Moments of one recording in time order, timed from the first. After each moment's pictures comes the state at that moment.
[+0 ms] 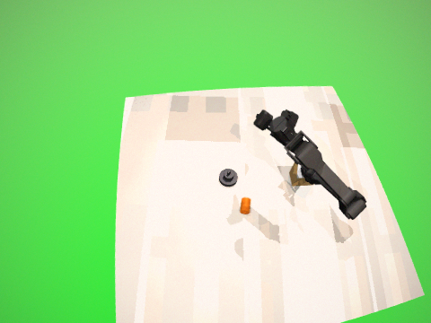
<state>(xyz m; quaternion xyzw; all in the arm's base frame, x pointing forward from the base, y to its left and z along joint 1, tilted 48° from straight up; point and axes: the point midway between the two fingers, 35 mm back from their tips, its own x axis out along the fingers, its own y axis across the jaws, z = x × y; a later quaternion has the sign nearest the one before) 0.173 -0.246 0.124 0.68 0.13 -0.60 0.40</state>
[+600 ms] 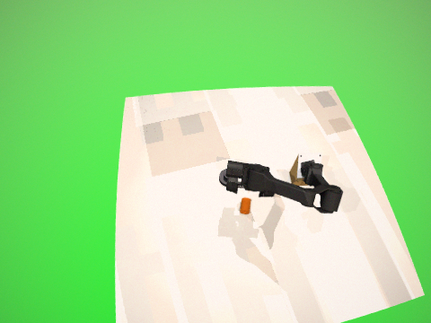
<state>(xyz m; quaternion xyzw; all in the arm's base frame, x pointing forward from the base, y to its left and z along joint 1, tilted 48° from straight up) 0.286 0.010 0.078 0.74 0.55 -0.34 0.17</state>
